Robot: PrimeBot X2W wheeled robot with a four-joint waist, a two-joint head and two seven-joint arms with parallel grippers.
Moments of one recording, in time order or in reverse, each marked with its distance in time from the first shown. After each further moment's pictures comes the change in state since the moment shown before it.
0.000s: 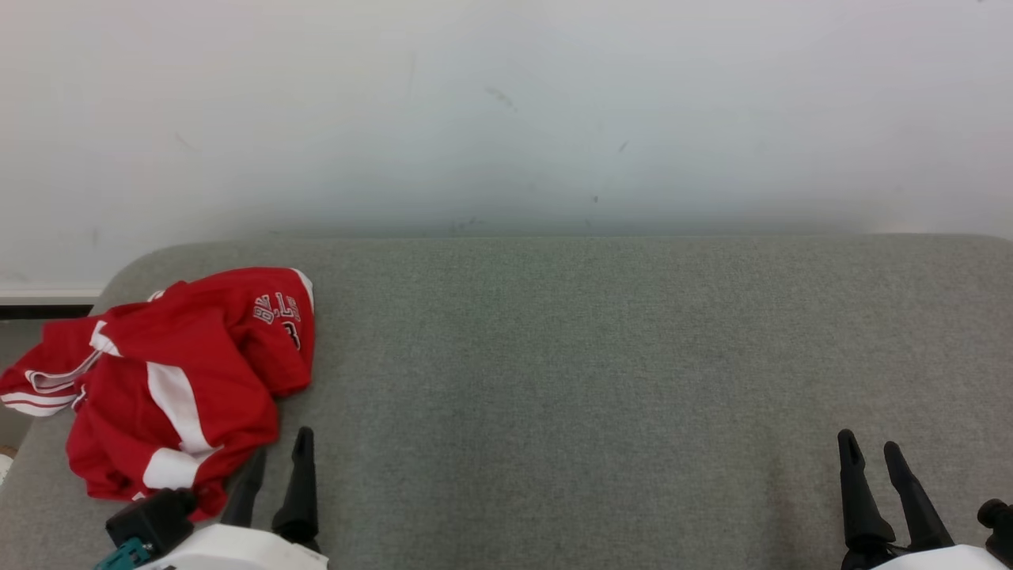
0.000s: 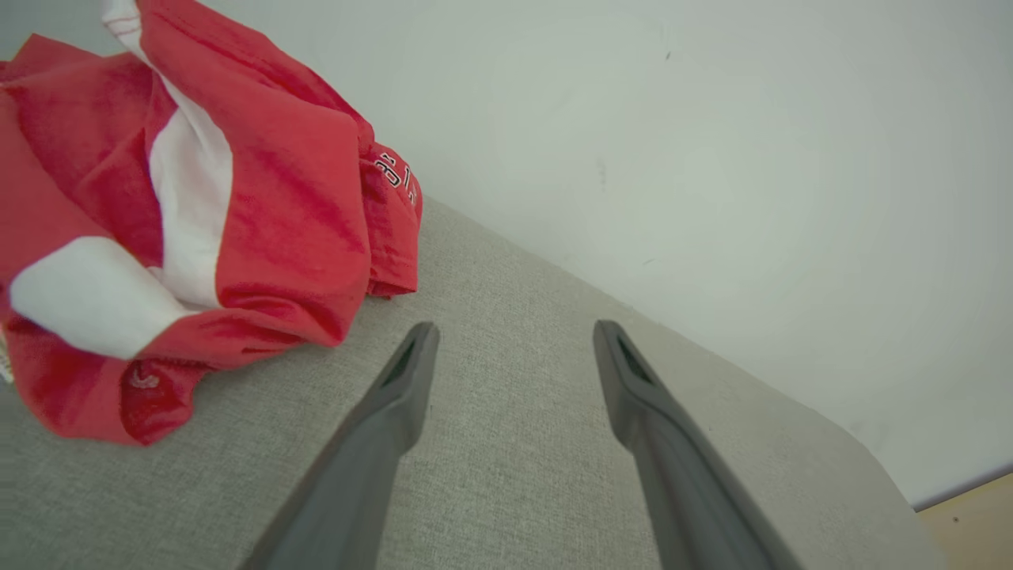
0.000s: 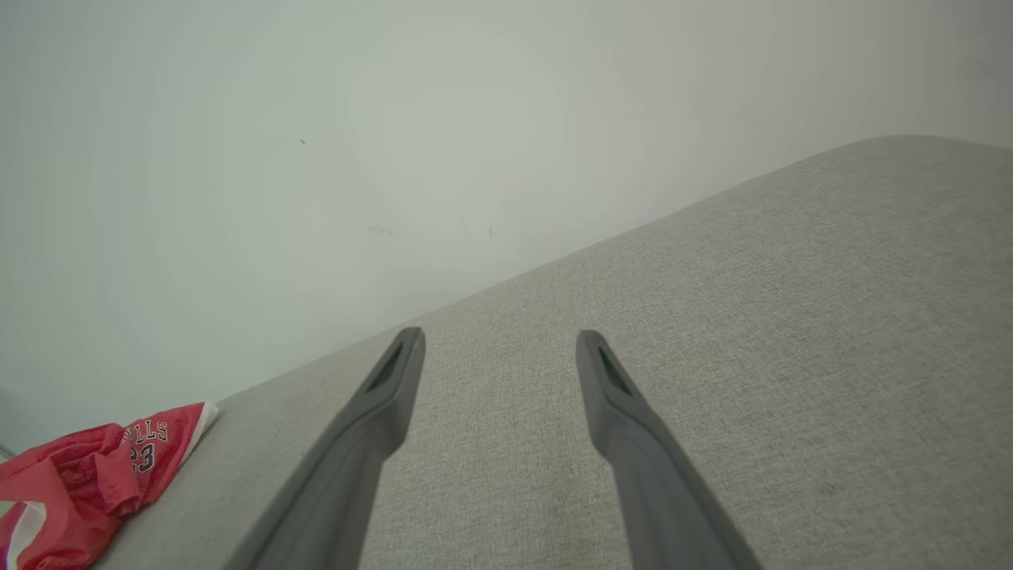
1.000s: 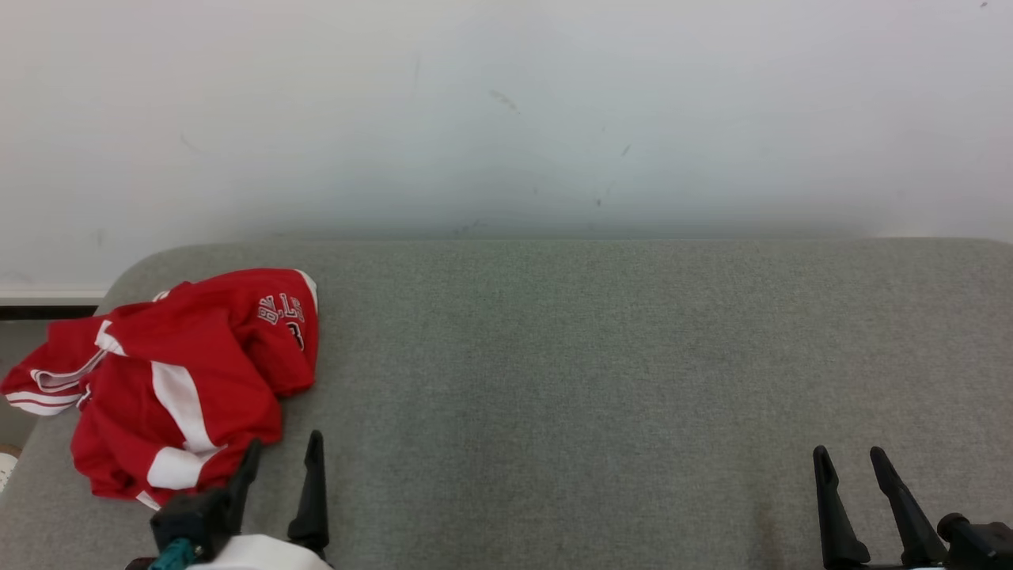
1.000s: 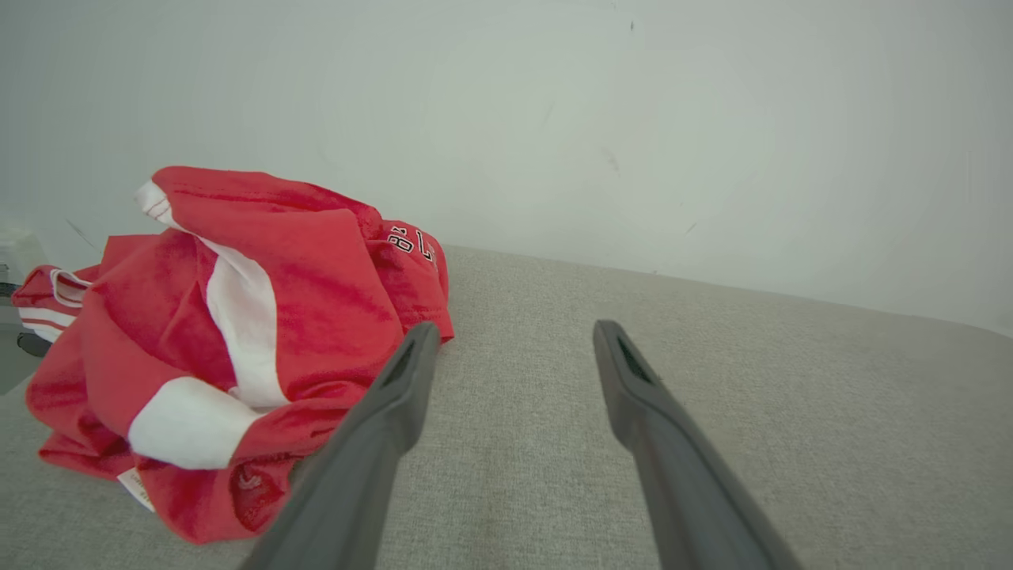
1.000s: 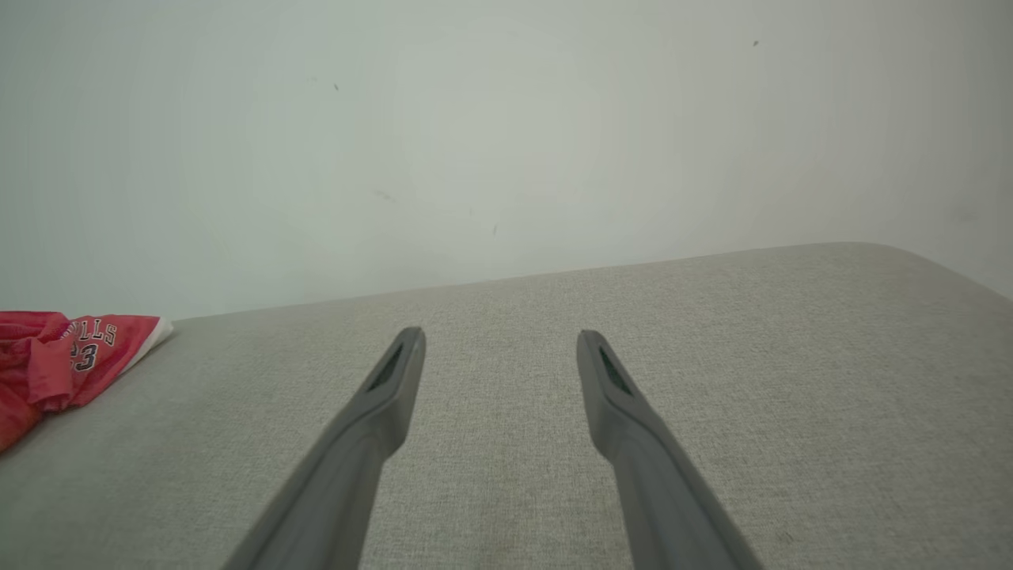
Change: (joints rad) left arm 0.001 0.069 -0.097 -0.002 0.295 0.092 -0.079; right arm 0.025 0.014 0.013 0.003 -0.297 0.000 -0.078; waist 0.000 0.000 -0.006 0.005
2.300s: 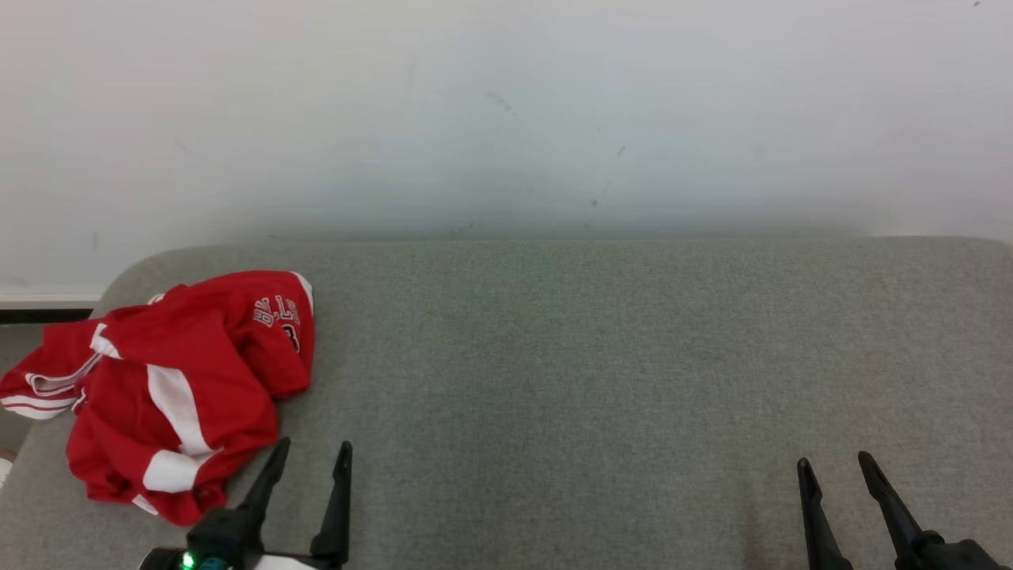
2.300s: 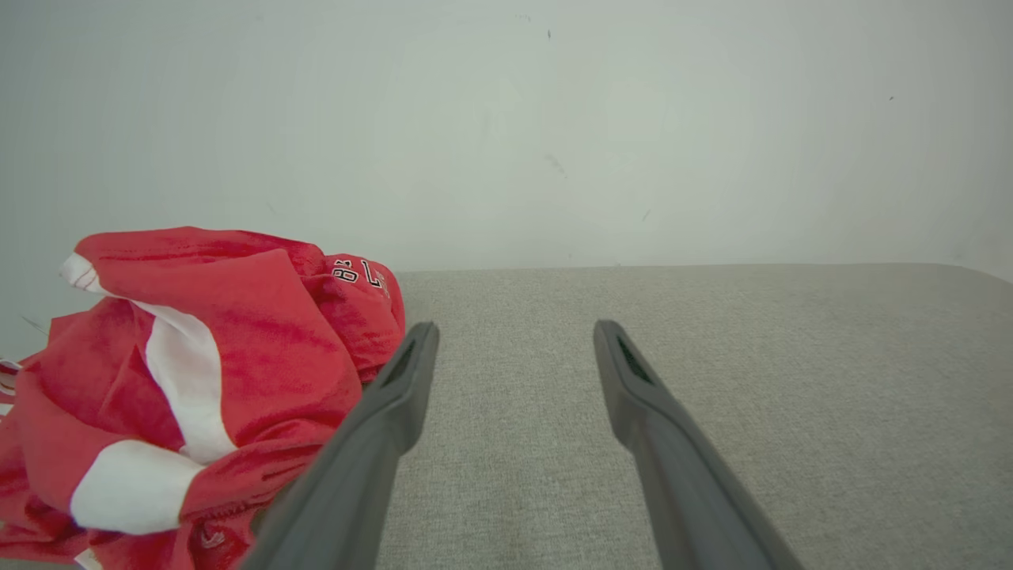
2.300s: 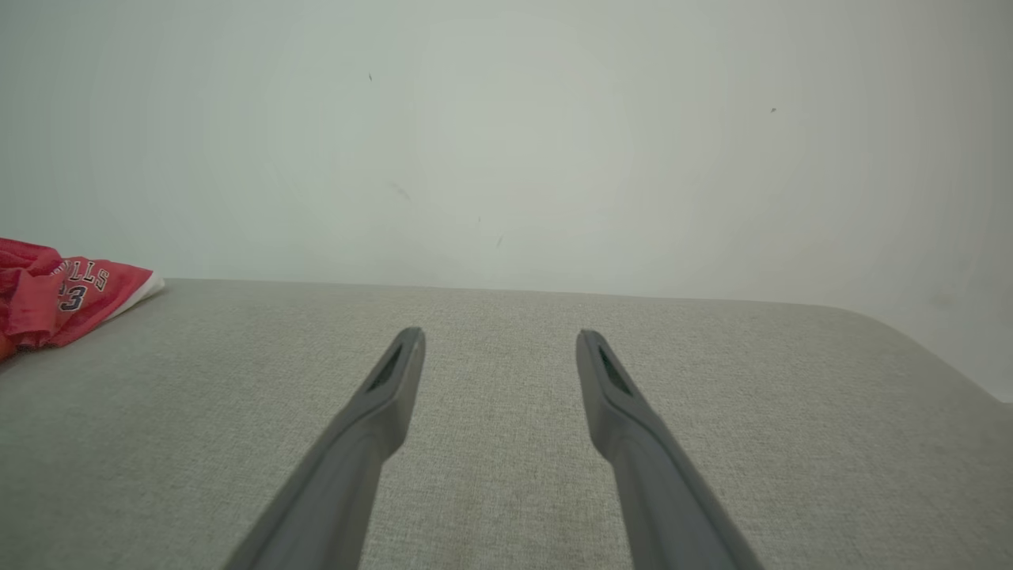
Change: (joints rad) left arm 0.008 -0.068 0.064 0.053 0.224 -0.103 -0.079; right arm 0.024 0.017 -0.002 -0.004 -0.191 0.000 -0.078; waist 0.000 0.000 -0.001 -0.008
